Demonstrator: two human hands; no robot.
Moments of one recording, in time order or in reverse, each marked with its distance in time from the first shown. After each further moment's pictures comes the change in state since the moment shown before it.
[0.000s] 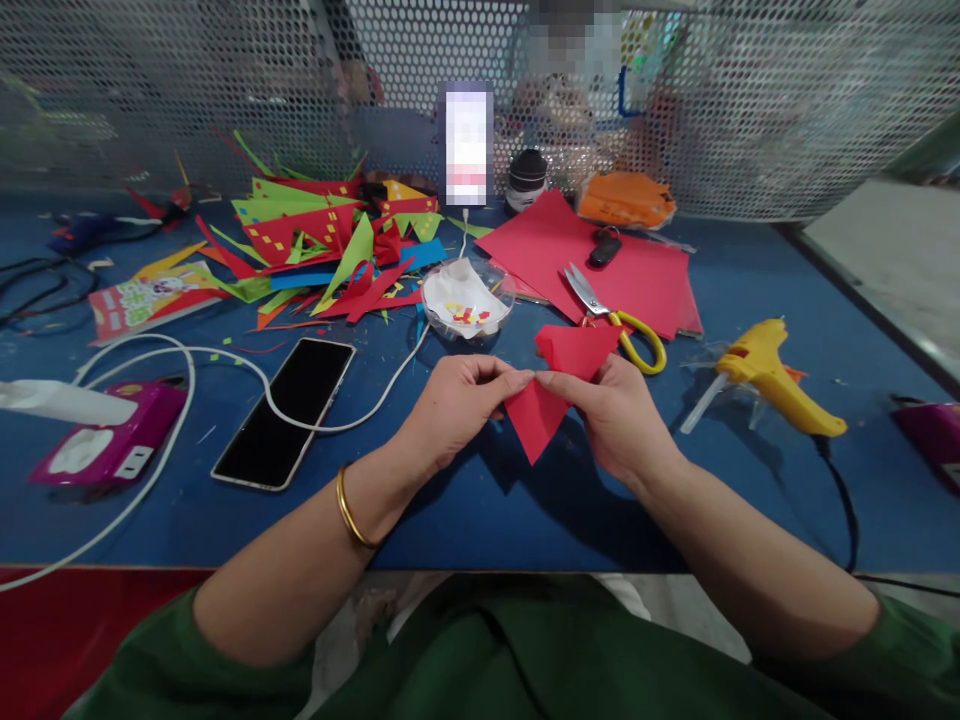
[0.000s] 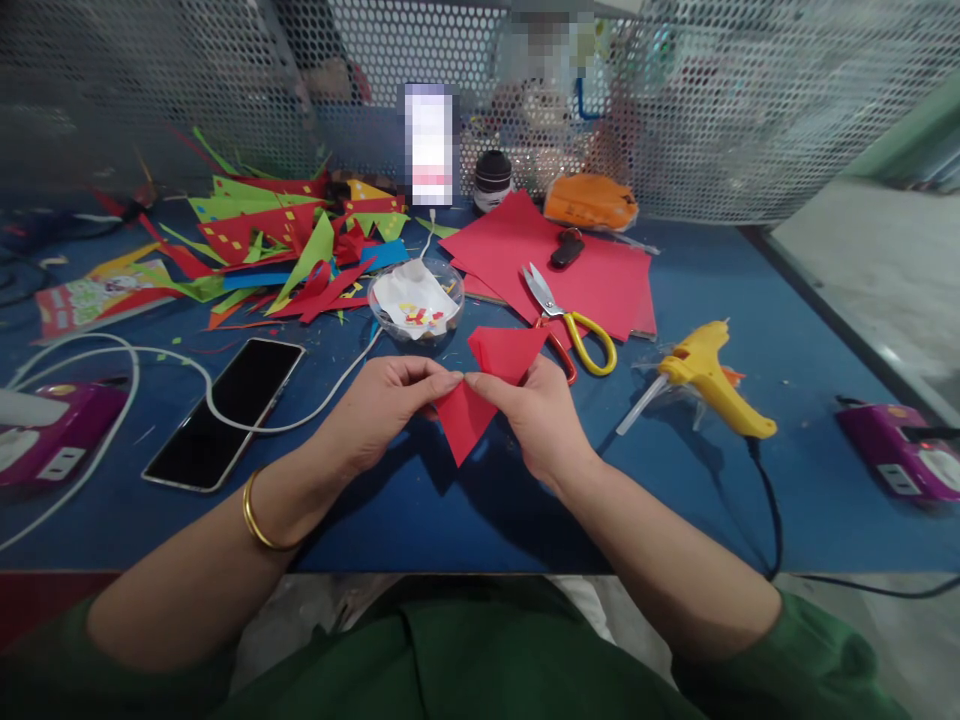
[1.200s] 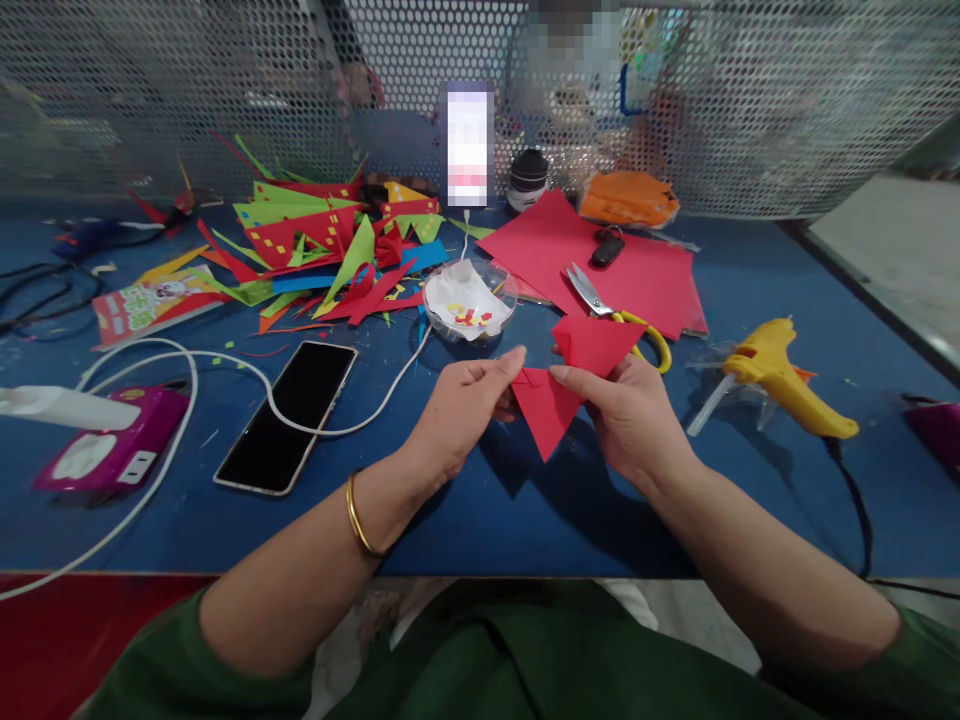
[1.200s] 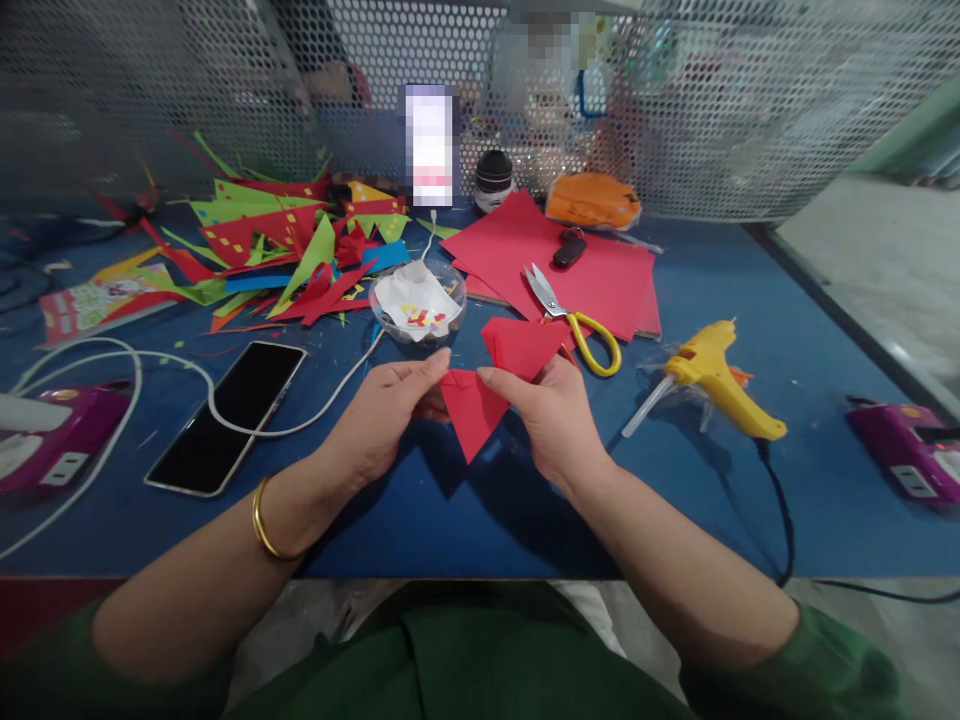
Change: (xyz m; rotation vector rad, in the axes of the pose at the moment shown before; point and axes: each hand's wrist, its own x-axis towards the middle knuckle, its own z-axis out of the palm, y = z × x) left_hand -0.002 -0.001 0.006 -0.123 0.003 -0.051; right_hand 0.003 -0.001 -0.004 0.020 0.089 -0.052
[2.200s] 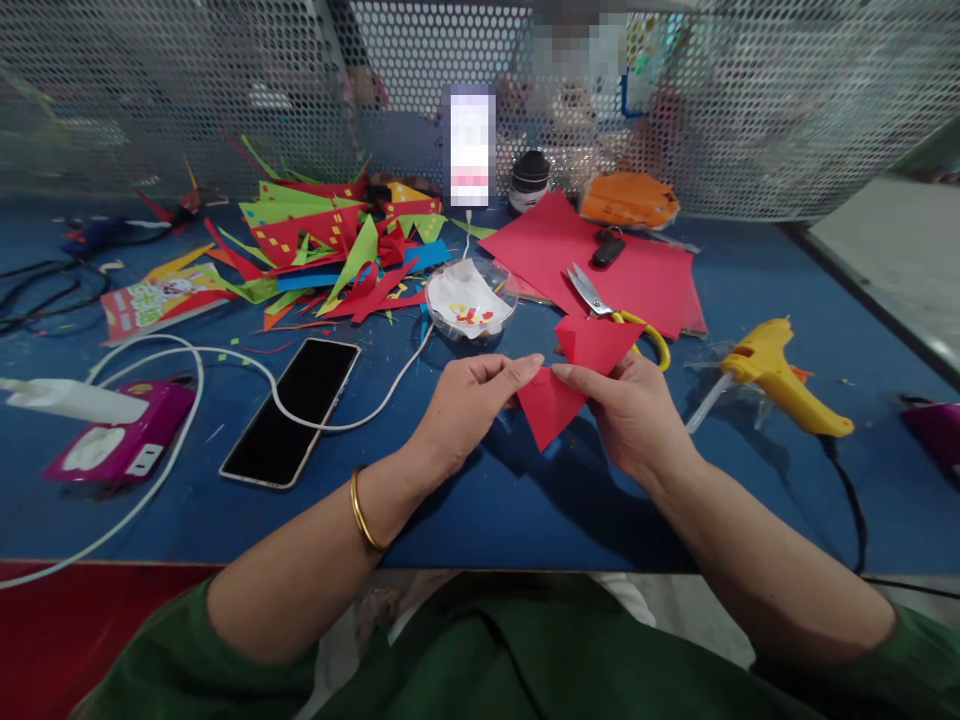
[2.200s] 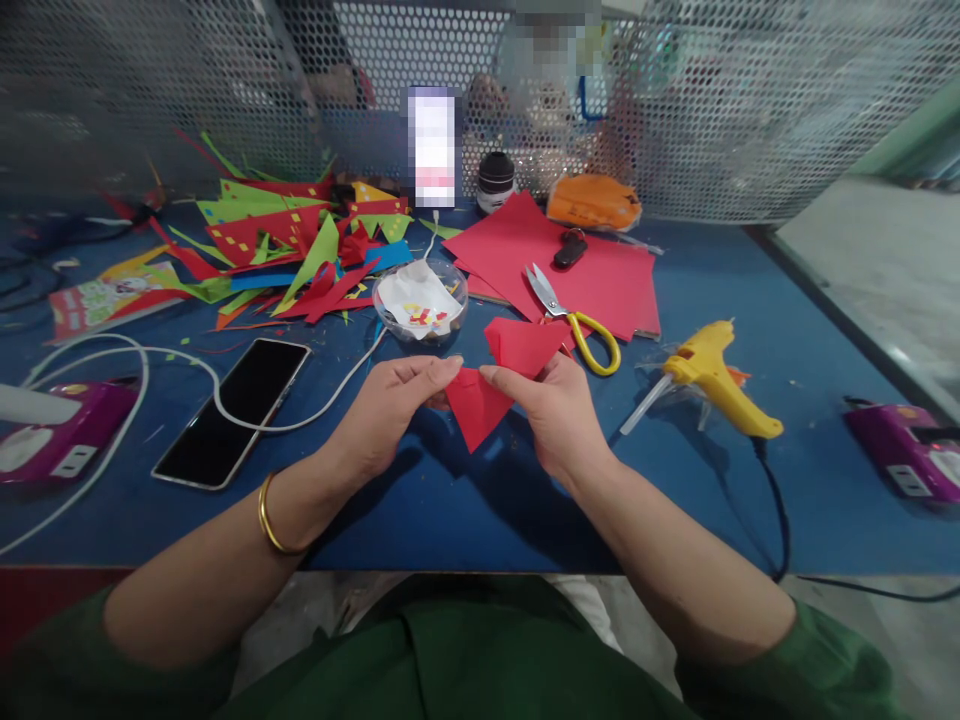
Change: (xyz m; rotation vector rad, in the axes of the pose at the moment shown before) left_hand -0.002 -0.001 0.000 0.012 -0.010 0.103; right_hand -0.001 -0.001 -0.005 0.037 -0.021 0.015
